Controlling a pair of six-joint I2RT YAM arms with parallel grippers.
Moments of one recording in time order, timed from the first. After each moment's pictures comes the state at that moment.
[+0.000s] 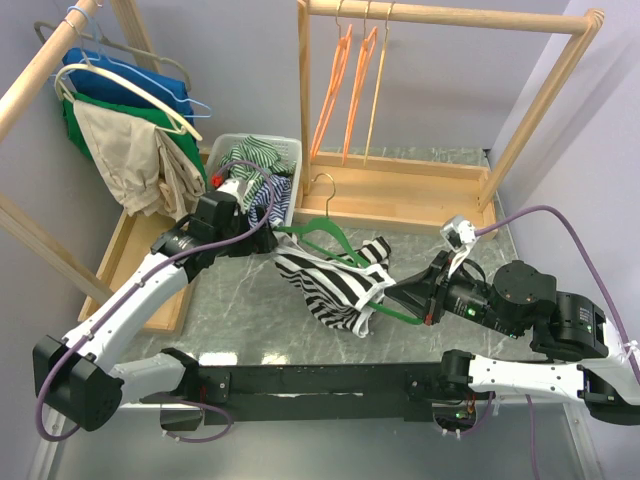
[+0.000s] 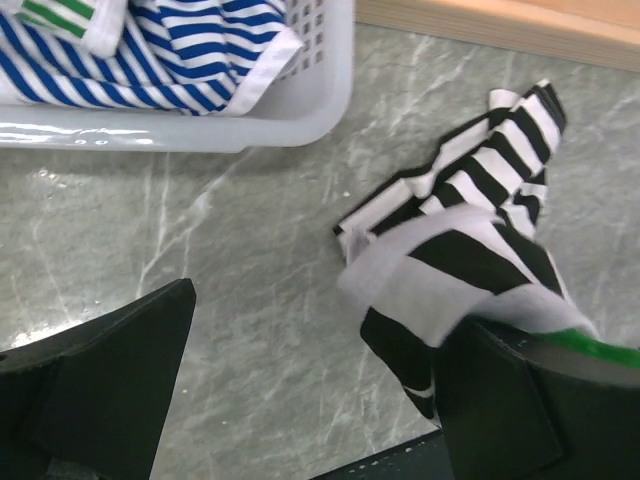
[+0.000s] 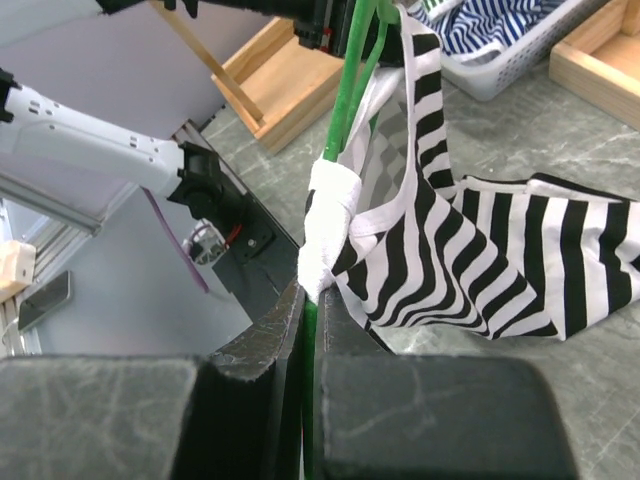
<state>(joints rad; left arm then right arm) -0.47 1.14 1.02 -0.57 -0.01 -0.52 1.25 0.63 1.22 -0.83 0.25 0.49</state>
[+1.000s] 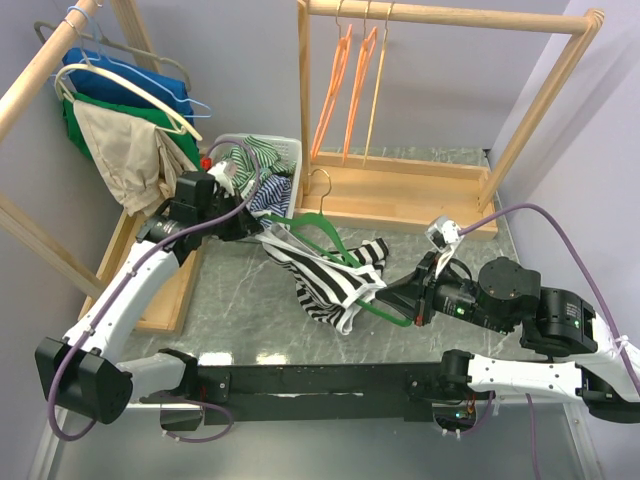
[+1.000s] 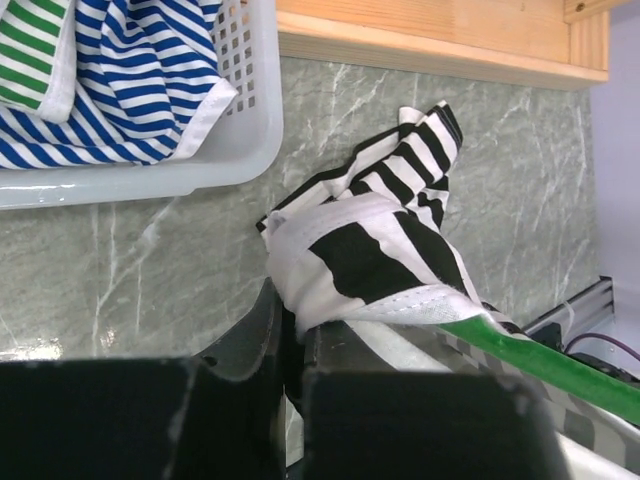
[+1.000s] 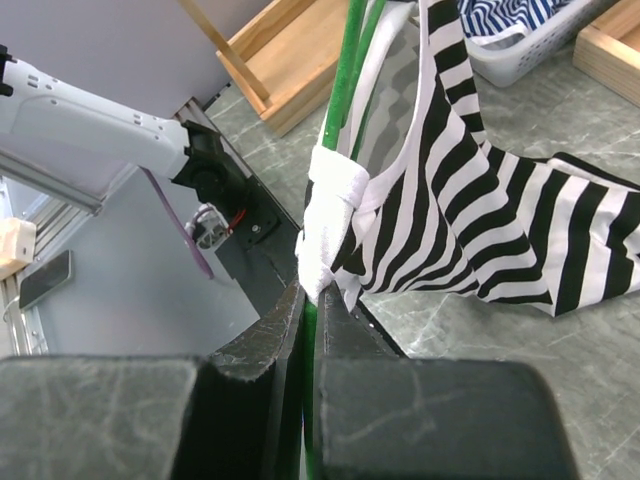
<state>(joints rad) -0.32 1.19 1.12 -0.57 0.25 -0.50 1.24 0.65 1.22 -0.84 0.20 0.49</state>
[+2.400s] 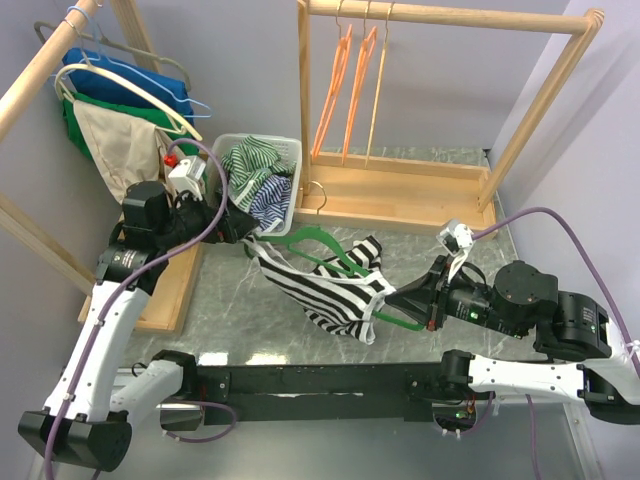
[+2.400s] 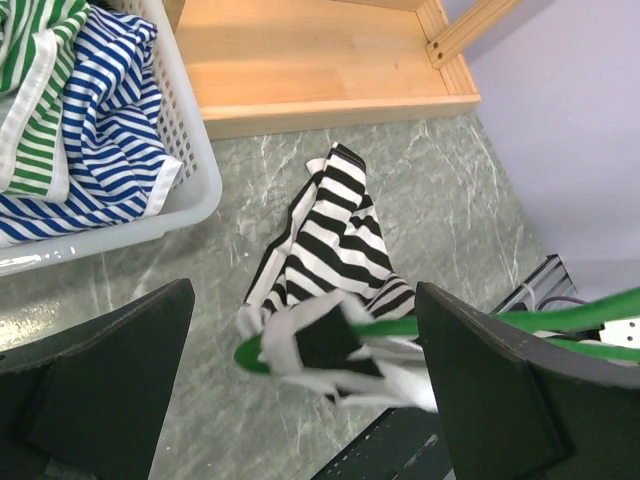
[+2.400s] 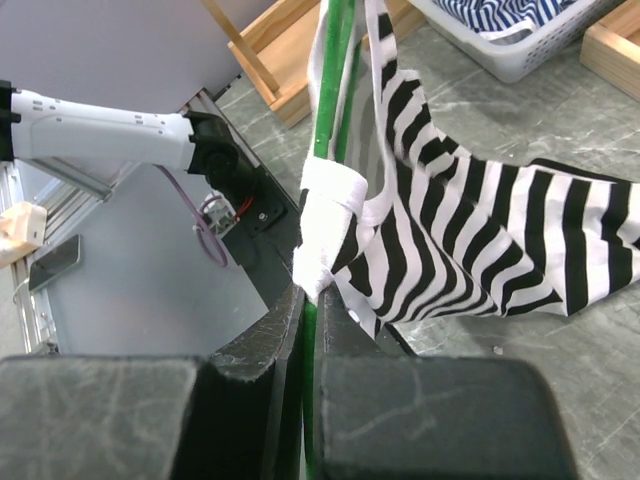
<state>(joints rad) -0.18 0.94 1.08 -0.51 0.52 -0.38 1.25 0.64 1.24 -0.88 0.18 0.48</state>
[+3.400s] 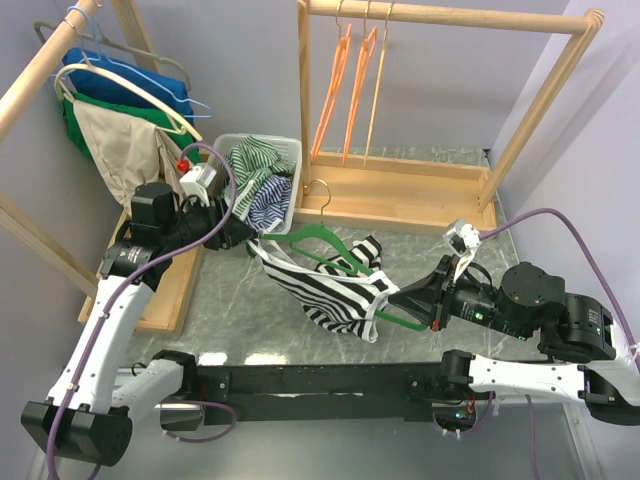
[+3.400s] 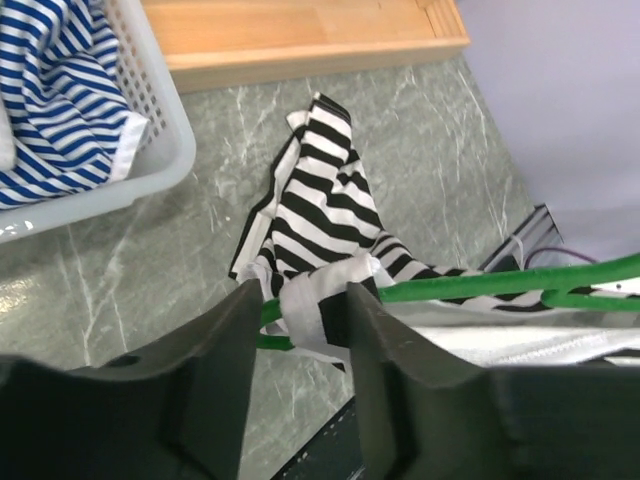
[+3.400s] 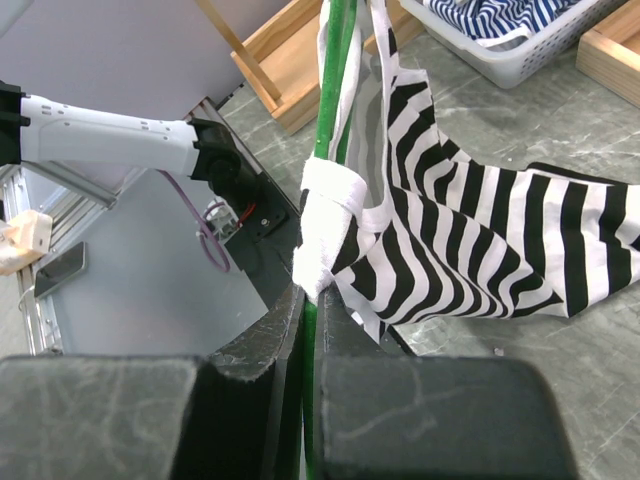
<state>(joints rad) -0.18 0.96 1.06 -0.55 0.60 -0.34 1.25 0.62 1.24 -0.88 0.19 0.48</state>
